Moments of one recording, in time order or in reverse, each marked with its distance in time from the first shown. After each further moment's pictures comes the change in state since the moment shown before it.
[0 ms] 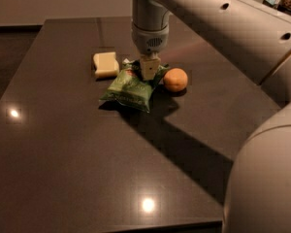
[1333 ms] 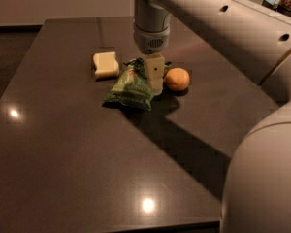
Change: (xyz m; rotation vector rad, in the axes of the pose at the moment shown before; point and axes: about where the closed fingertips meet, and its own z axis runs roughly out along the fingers) arm 0.006 -0.011 0.006 0.034 0.005 0.004
